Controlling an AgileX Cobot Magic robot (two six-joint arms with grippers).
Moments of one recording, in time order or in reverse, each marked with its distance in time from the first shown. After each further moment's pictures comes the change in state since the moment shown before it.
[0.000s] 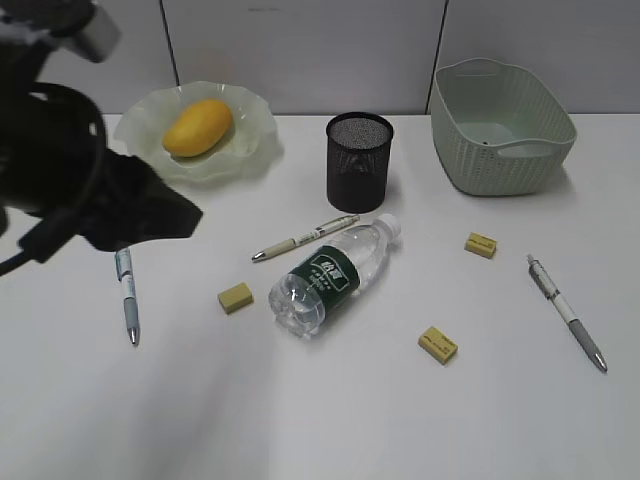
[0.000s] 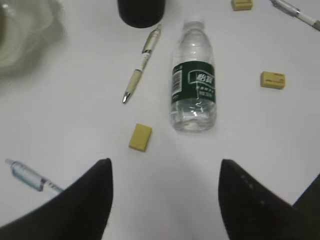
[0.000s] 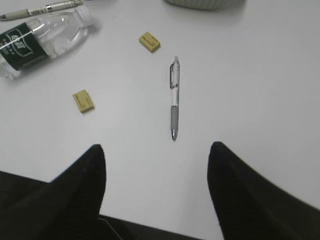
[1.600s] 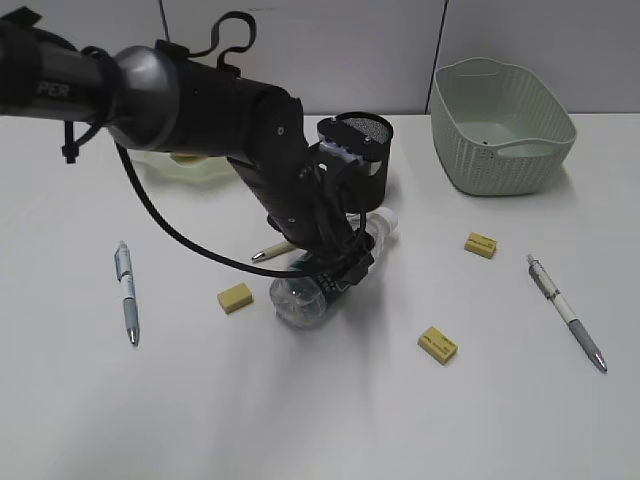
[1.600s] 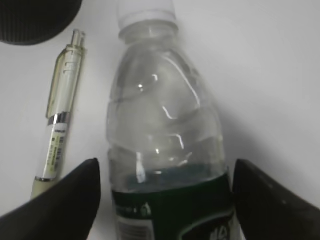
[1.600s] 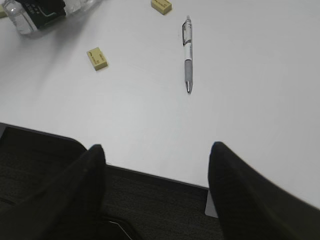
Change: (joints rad) left arm -0.177 0.907 -0.653 0.210 0.018 -0.154; right arm 0.000 -0.510 0.249 0.042 0.153 0.020
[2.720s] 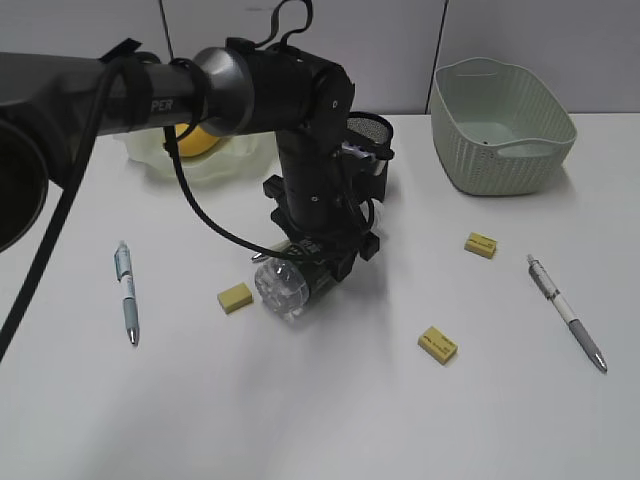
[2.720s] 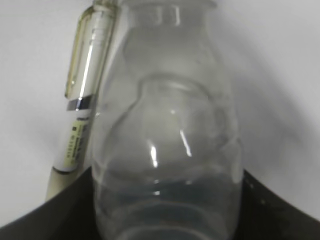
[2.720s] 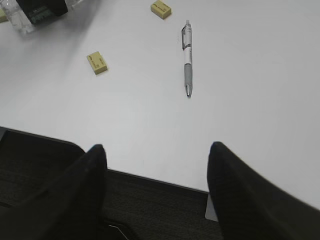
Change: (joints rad) left arm 0.000 0.244 -0.453 0.131 0.492 -0.220; right arm 0.000 0.000 0.004 -0.001 -0.018 0.000
